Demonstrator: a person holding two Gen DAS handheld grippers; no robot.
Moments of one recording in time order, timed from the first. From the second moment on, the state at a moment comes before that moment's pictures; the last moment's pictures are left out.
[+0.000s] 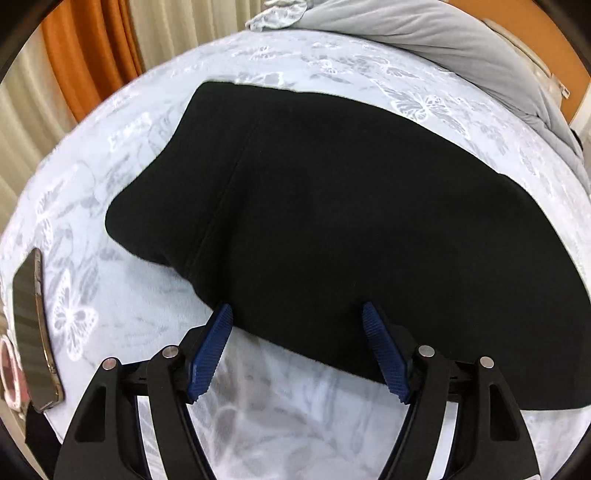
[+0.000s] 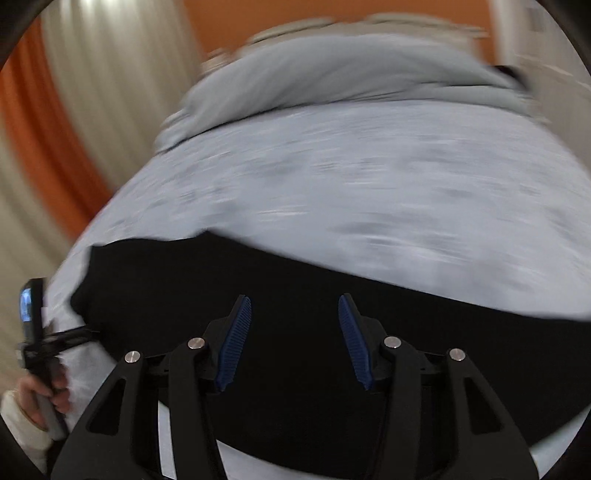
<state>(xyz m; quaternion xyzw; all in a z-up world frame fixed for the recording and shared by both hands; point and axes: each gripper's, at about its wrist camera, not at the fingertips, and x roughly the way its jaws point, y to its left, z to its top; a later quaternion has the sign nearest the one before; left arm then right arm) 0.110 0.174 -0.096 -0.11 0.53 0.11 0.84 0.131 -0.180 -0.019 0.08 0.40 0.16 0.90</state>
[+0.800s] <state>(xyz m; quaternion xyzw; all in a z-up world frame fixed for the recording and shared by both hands) 0.103 0.163 -0.033 -0.15 0.45 0.09 0.87 0.057 -0.378 0.011 0.04 0.35 -0.15 0.93</state>
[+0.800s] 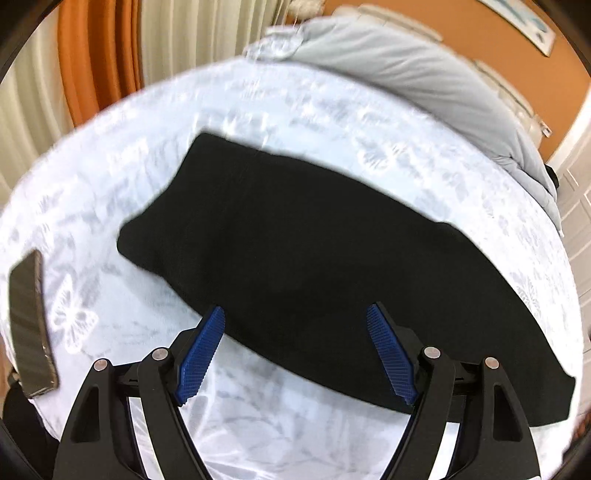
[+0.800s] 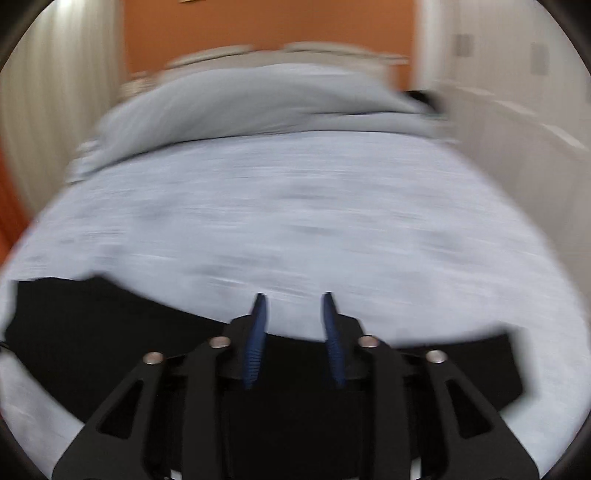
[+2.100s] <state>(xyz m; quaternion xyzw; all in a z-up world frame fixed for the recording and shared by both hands) 0.092 0.053 -0.028 -0.04 0.39 0.04 0.92 0.016 -0.410 0.036 0.26 0.25 -0.03 0.93</state>
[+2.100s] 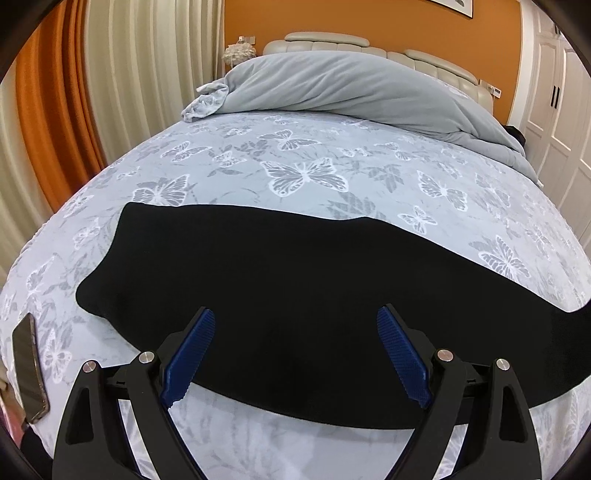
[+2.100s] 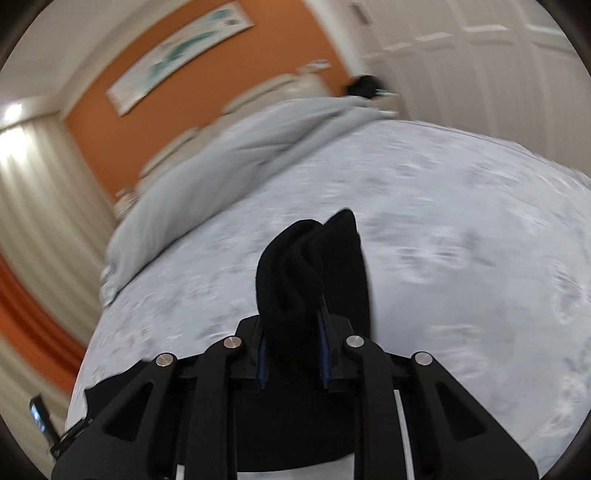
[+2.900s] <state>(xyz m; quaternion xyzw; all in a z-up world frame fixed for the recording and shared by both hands) 0.083 0.124 -0.025 -0.07 0.42 0.08 0.90 0.100 -0.085 -0.053 0.04 0.41 0.18 0.90</state>
